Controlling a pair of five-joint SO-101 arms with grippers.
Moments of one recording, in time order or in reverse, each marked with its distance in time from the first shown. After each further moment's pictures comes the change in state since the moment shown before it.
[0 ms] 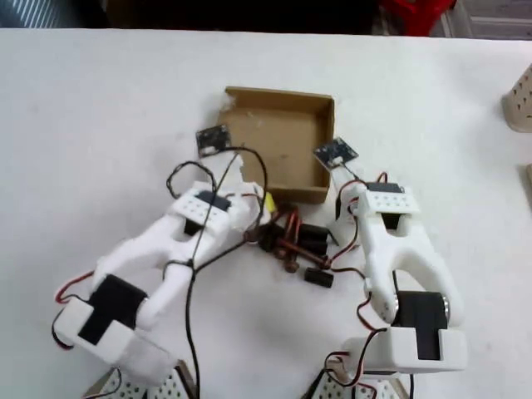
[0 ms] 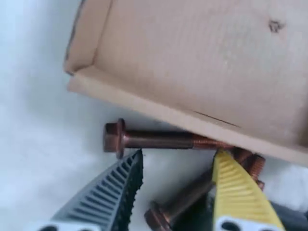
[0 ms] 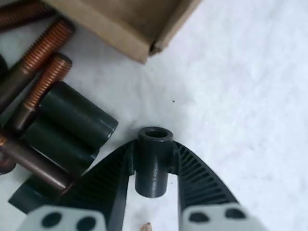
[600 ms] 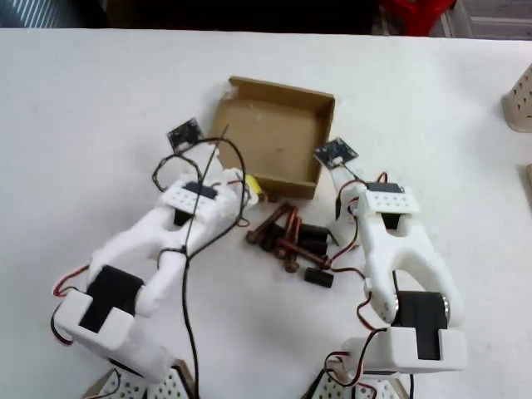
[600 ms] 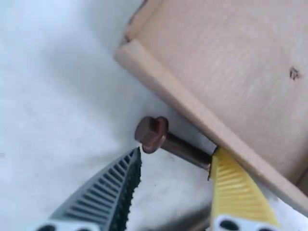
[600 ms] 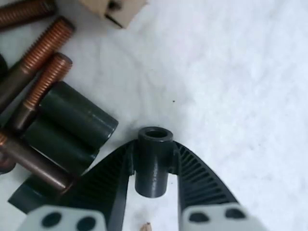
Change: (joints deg) left arm -5.3 2.5 -2.2 -2.2 7.8; right arm 0.0 0.0 0.0 0.0 0.2
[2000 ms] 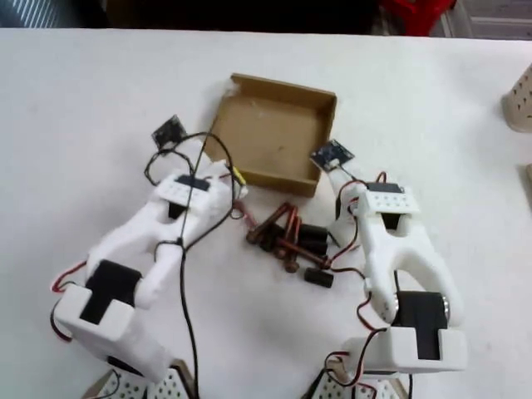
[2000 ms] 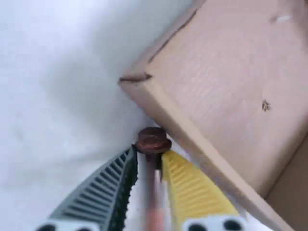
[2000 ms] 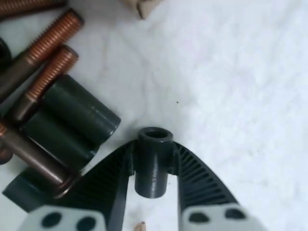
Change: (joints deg) left arm -2.8 2.6 -2.6 2.7 -0.1; right arm 0.0 0.0 0.0 0.0 4.0
